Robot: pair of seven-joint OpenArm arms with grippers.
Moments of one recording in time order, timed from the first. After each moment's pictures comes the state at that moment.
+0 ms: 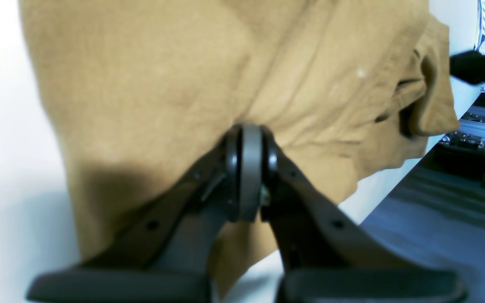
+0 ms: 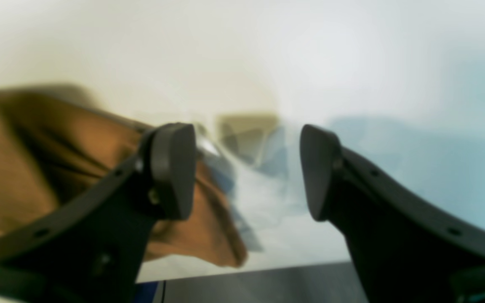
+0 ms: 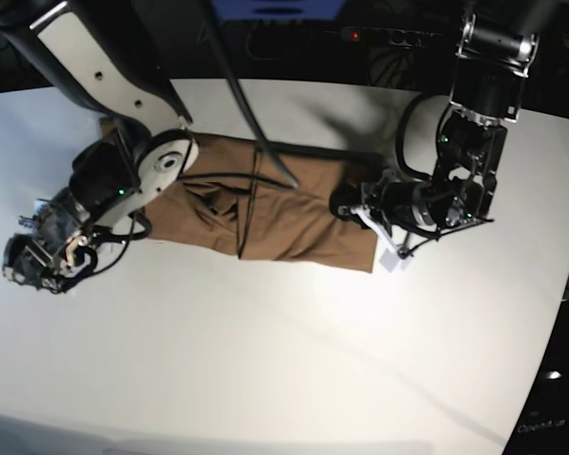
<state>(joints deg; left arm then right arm) -9.1 -15.8 12.8 66.8 -53.5 -8.3 59.6 35.9 -6.4 60.2 68.7 -39.0 40.6 -81.1</state>
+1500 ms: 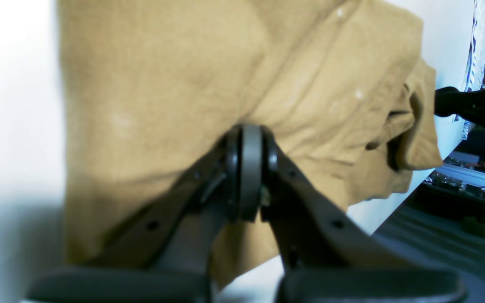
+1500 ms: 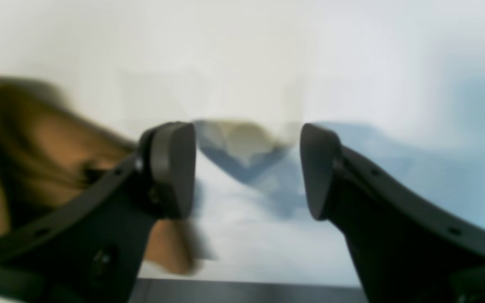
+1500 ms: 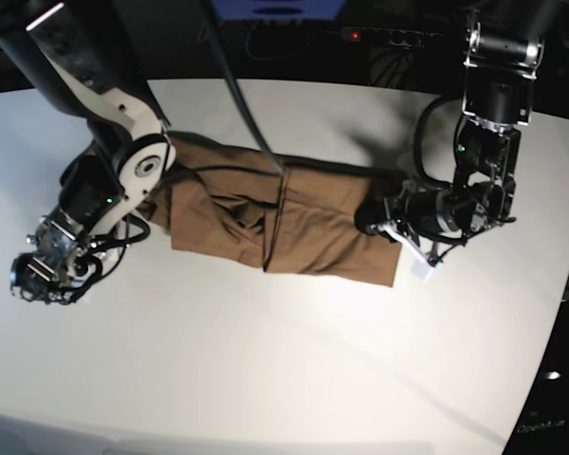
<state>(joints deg) -10.3 -16.8 6.7 62.0 -54.2 -8.9 57.6 35.4 -1.1 51.7 59.1 -35.8 40.4 -80.9</state>
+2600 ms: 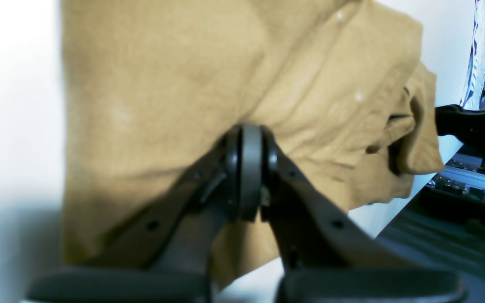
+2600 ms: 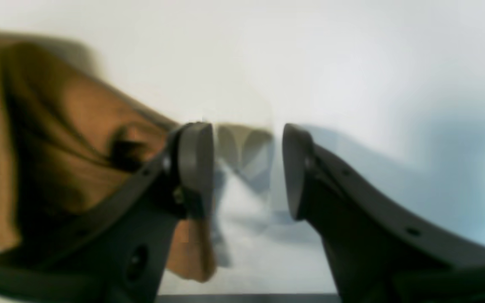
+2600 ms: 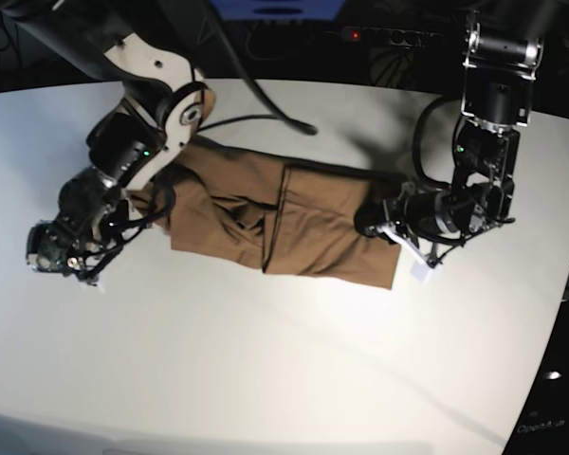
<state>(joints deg) -10.5 -16.6 6.9 61.9 -53.8 -9.0 56.7 25.8 -9.0 47.0 76.5 -28.3 40.6 -81.2</state>
